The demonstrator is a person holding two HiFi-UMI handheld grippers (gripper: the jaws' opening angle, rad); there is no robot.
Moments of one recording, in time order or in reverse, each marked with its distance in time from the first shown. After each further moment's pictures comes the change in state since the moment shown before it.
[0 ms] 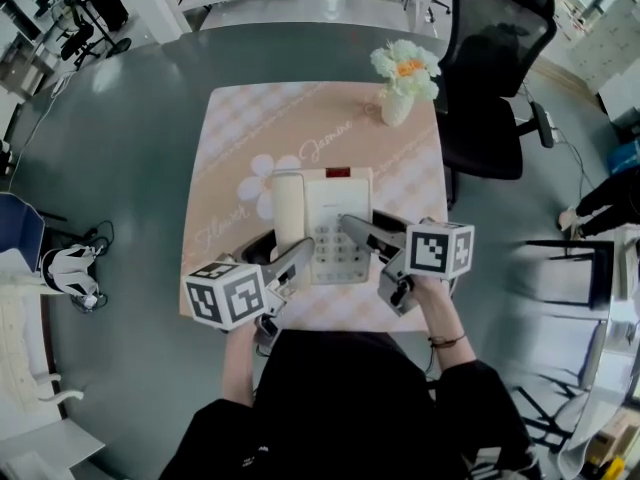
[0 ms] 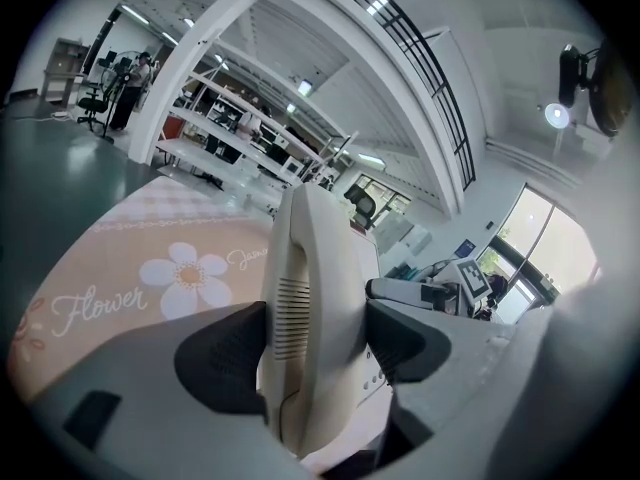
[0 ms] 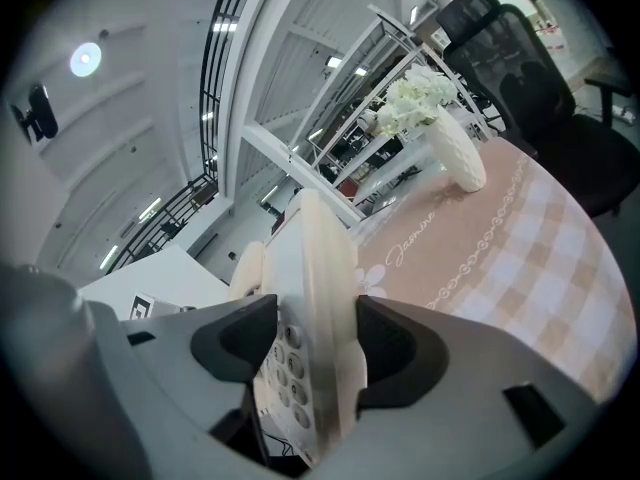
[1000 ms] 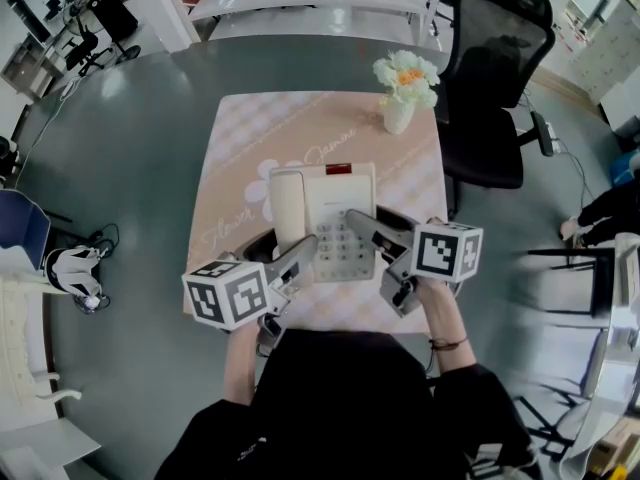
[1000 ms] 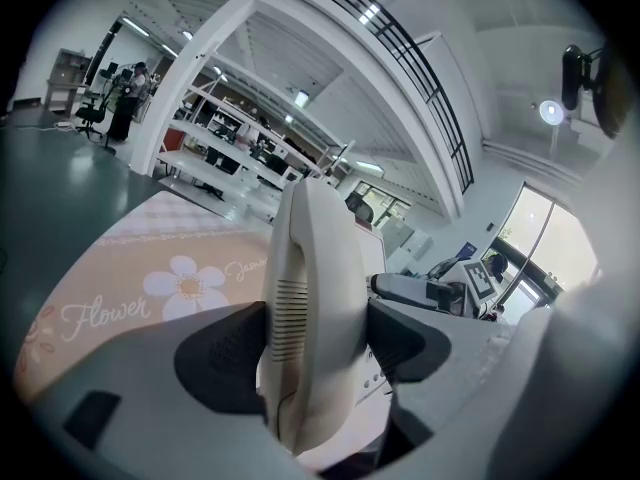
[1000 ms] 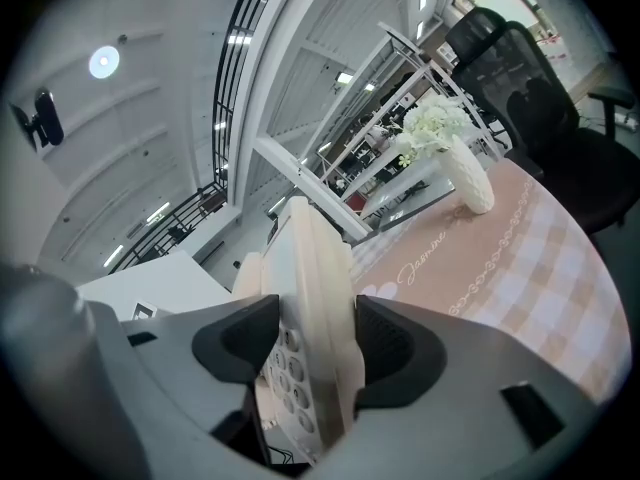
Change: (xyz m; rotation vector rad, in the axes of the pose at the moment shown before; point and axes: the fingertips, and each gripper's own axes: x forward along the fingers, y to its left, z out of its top) left arm -0.019 -0.020 0.016 0.020 -0.050 0.014; right arm -0.016 0.035 0.022 -0.044 -0.080 0.046
